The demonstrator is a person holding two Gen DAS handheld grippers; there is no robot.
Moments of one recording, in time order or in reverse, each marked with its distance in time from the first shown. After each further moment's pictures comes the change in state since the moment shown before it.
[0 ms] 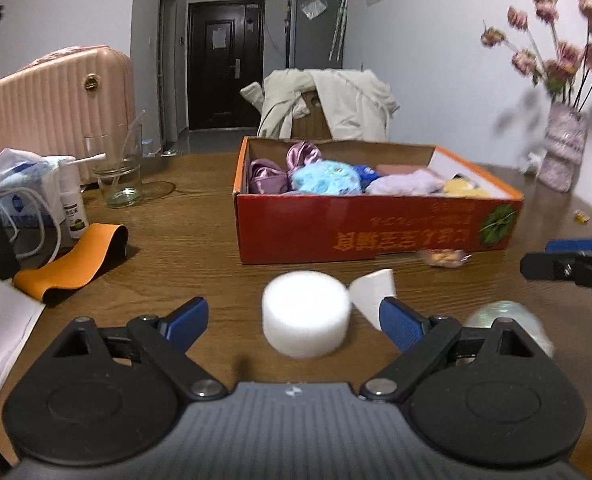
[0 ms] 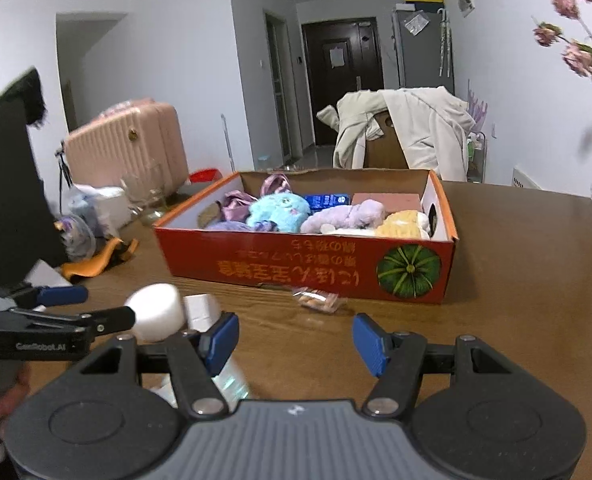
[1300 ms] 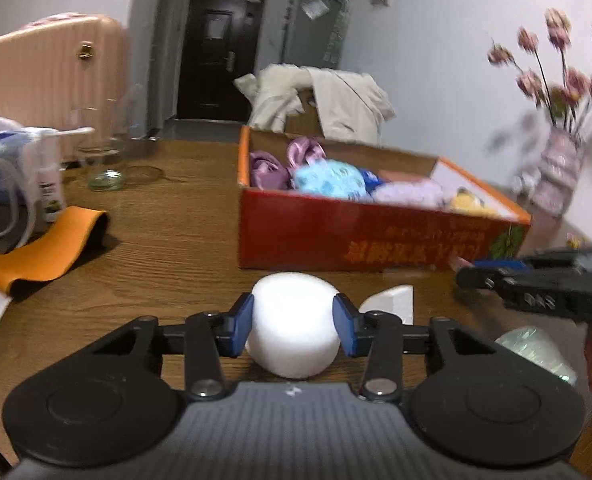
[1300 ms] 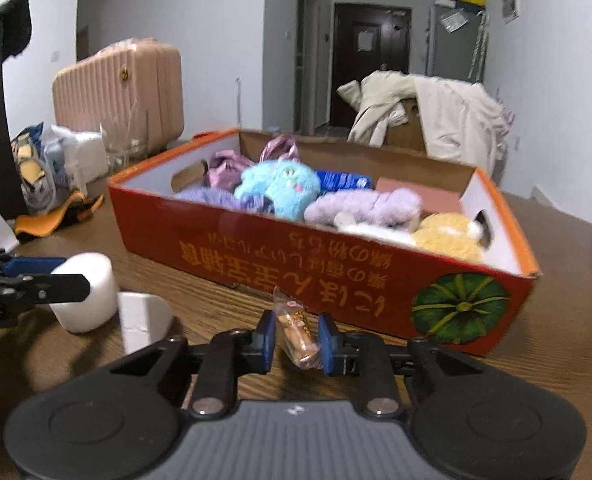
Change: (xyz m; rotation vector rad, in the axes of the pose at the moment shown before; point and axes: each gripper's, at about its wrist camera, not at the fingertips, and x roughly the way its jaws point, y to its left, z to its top) left arm 0.014 0.028 0.000 -0.119 -0.014 -0.087; right arm 0.058 0.013 0.005 -0.116 0.025 0.000
